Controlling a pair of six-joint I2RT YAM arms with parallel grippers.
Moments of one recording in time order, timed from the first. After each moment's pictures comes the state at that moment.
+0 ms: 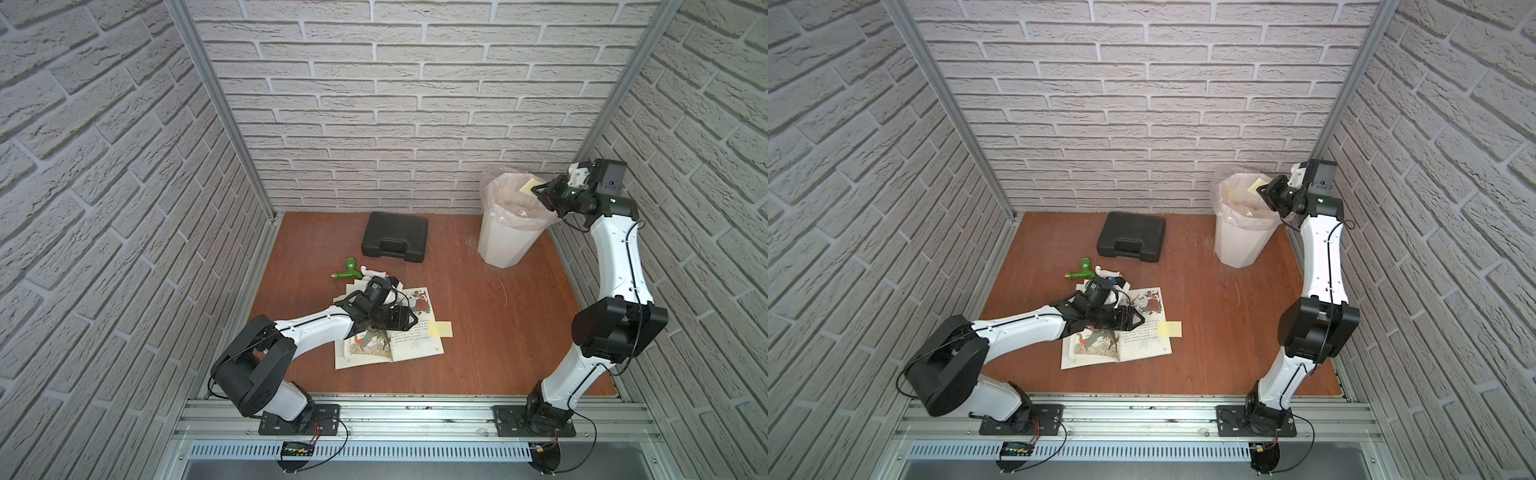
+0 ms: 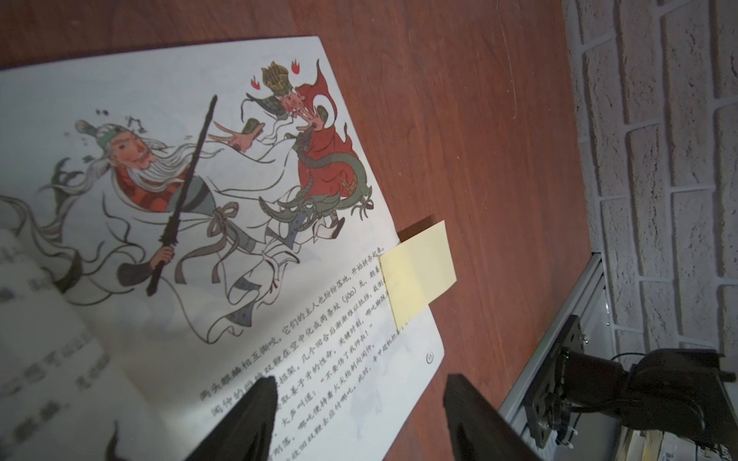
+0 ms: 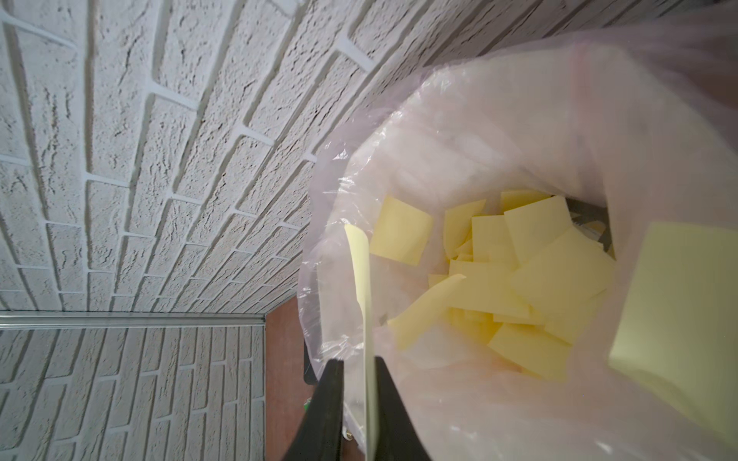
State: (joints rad) left arm -0.61 1.49 0.72 -0.09 0.40 -0.61; right arm -0.32 1.84 2.04 -0.80 -0.53 0.70
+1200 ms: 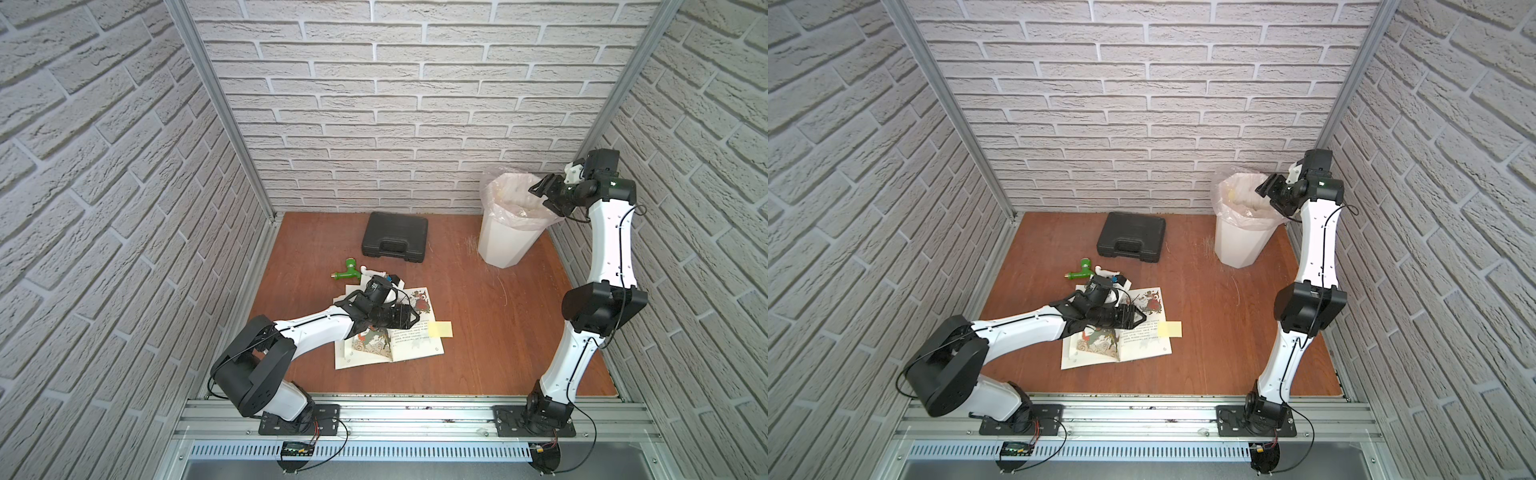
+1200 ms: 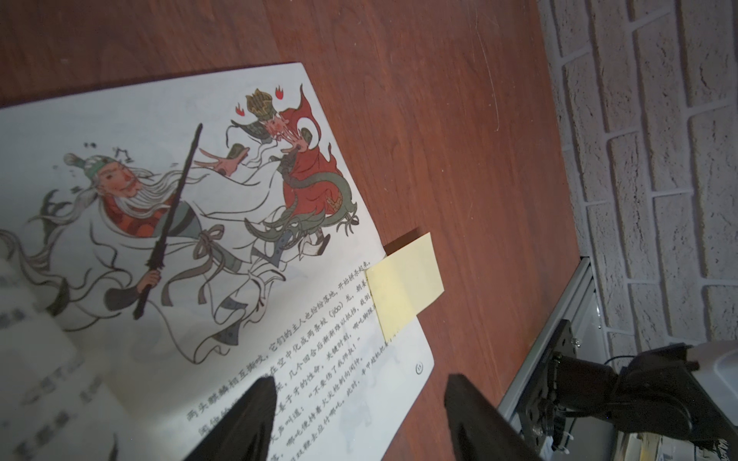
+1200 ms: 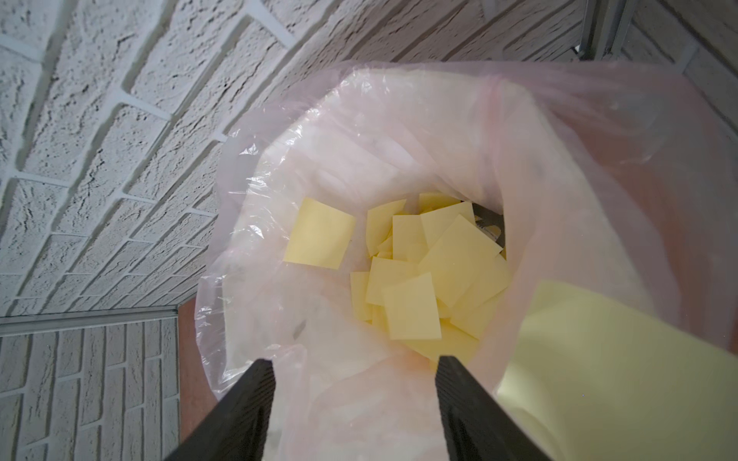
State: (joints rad) left arm -0.61 1.49 0.72 -0.05 0.40 -0.61; right arm -0.31 2.07 2.47 -1.19 -0.38 0.48
